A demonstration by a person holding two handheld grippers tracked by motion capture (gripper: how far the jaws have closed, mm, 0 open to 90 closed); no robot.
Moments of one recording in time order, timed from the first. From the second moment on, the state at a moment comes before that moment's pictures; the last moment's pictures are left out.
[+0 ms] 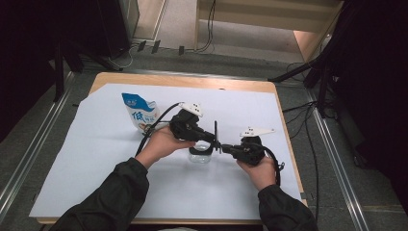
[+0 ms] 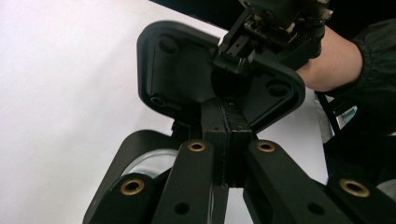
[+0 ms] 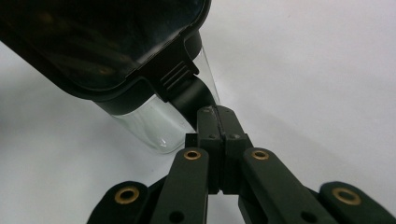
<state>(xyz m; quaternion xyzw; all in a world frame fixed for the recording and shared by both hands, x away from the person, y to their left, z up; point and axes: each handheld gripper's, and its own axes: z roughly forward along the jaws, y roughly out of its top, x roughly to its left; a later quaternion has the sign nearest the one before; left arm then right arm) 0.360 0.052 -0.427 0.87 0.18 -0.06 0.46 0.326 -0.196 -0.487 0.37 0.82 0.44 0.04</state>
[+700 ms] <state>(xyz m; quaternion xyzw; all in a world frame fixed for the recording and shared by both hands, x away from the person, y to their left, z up) 0.361 0.032 -0.434 0.87 0.19 -0.05 0.46 0.324 -0.194 -0.488 0.38 0.82 0.44 0.05</state>
